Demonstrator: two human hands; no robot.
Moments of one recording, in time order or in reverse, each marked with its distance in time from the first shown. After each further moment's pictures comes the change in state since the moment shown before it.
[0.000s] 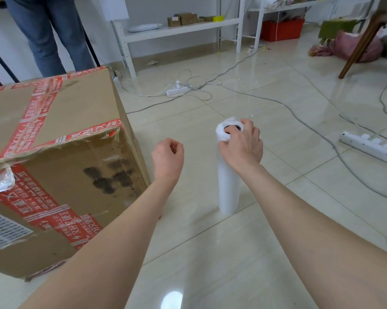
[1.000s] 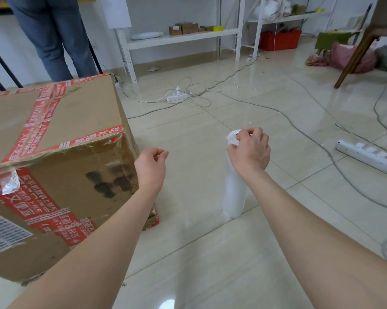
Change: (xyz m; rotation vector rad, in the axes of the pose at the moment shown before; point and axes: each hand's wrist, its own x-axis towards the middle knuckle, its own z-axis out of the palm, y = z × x) left_hand 0.004 -0.016 -0.027 0.029 0.095 0.003; right_hand 0.005 0.014 -0.006 -0.001 0.115 0.076
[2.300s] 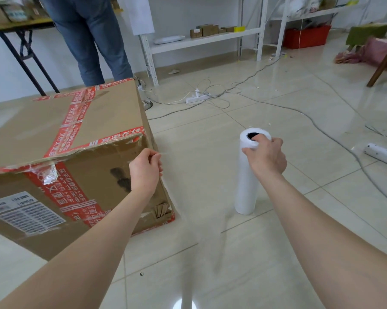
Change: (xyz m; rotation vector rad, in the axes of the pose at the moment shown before) left_hand -0.006 -0.013 -0.050 -0.032 0.031 -0.030; right_hand 0.000 0.002 -0.009 0.176 -0.203 0.198
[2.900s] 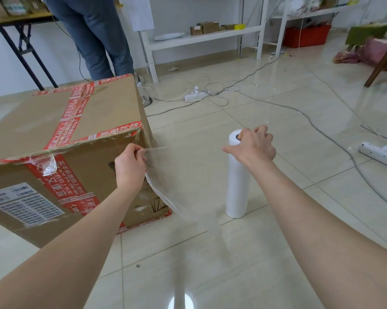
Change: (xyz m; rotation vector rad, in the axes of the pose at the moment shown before) left_hand -0.002 -0.008 -0.022 0.077 0.073 0.012; right_hand -0.013 -0.024 -0.015 -0.230 -0.099 -0.115
